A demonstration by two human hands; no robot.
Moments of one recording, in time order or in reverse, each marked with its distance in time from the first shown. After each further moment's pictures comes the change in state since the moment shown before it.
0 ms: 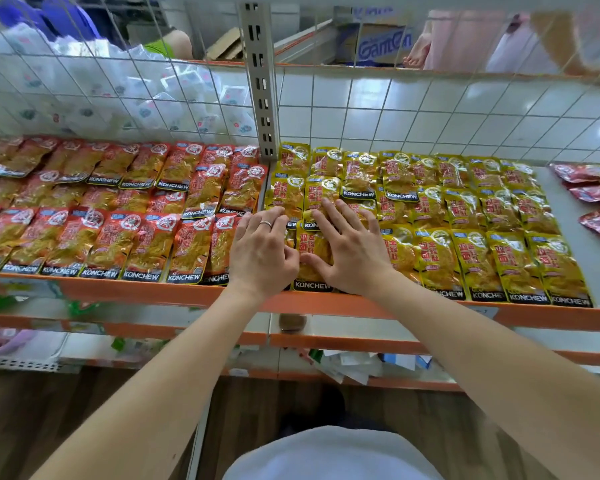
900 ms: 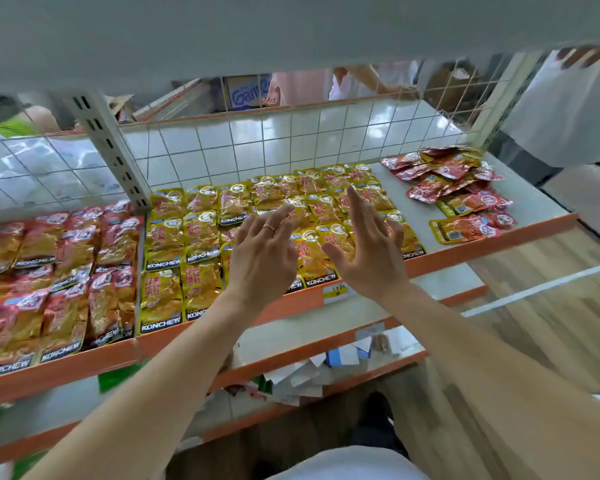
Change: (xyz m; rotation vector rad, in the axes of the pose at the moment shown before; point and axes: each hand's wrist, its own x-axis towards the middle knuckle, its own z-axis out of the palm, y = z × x) left_hand 0.016 0.161 0.003 -0.194 0.111 0.479; right_hand -0.144 0.115 -0.068 0.215 0.406 0.491
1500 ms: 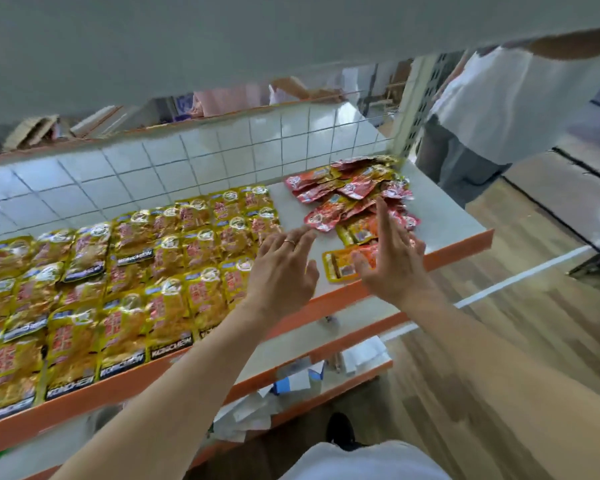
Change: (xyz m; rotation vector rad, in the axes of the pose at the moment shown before) left_hand 0.121 0.190 0.148 -0.061 -0.260 0.036; right_hand 0.027 0.263 -0.074 -0.021 -0.076 0.245
